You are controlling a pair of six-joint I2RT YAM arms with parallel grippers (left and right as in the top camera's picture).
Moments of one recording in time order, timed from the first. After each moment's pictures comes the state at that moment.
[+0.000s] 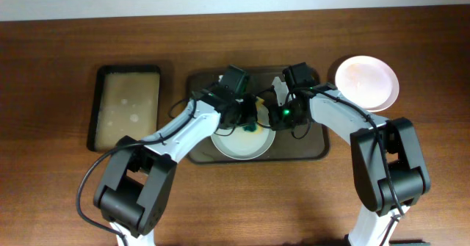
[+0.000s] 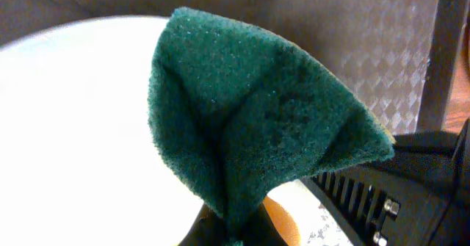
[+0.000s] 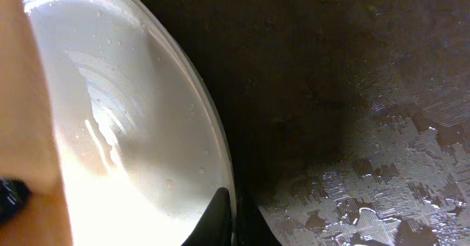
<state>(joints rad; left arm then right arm) -0.56 1.95 1.32 -0.48 0.20 -0.67 0.27 1.96 1.20 -0.55 -0.33 0.10</state>
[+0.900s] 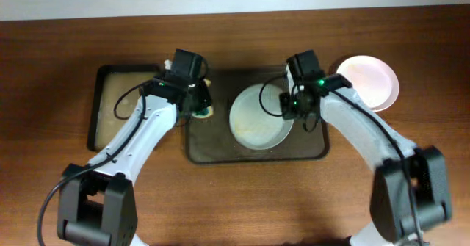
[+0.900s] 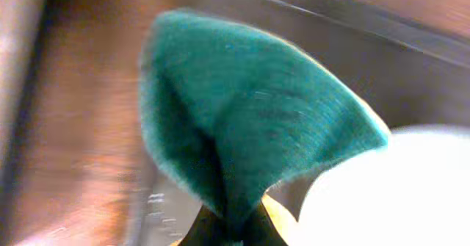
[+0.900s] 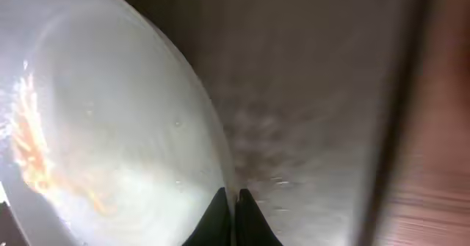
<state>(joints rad) -0.33 1.76 1.31 -0.66 0.00 -0.57 0.31 1.75 1.28 -0.73 0.05 0.16</state>
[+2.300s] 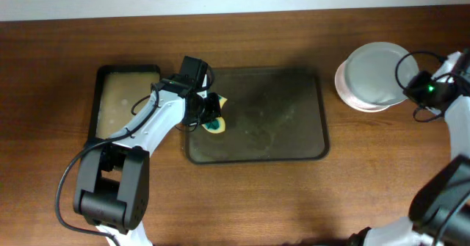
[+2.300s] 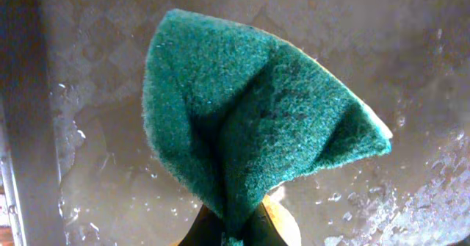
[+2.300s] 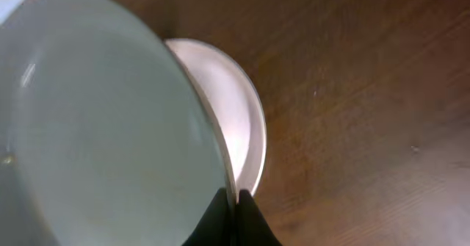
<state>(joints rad) -0.33 1.91 1.31 -0.66 0.21 -0.47 -0.55 1.78 1.31 -0.53 -0.26 0.24</state>
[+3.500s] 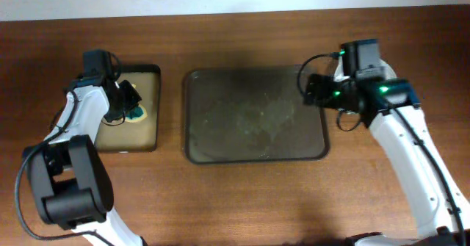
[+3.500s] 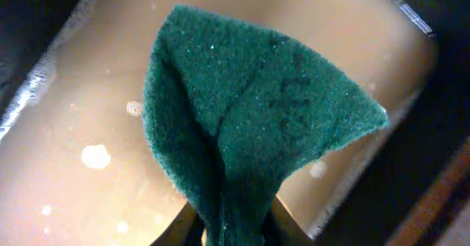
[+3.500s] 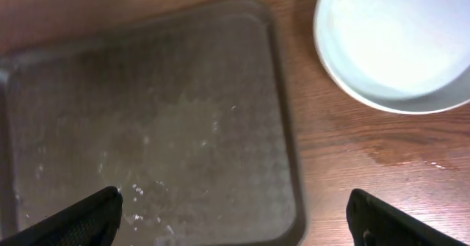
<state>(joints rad) 0.16 1.93 1.34 -0.65 0.02 -0.46 0.16 1.47 1.33 -0.91 0.01 0.34</state>
